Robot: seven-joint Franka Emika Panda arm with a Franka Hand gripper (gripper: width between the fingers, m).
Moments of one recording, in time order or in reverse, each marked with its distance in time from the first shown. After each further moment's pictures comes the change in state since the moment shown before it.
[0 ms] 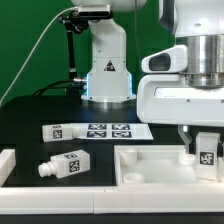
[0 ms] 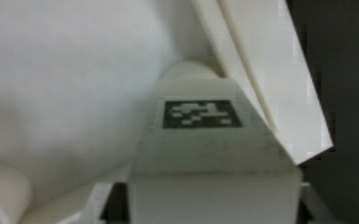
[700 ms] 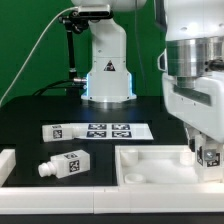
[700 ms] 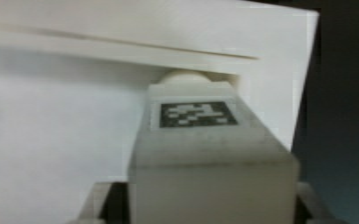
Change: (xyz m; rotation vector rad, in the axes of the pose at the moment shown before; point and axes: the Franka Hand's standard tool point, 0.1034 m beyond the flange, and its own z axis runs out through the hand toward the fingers) arm -0.003 0.009 0.002 0.014 -0.052 1.028
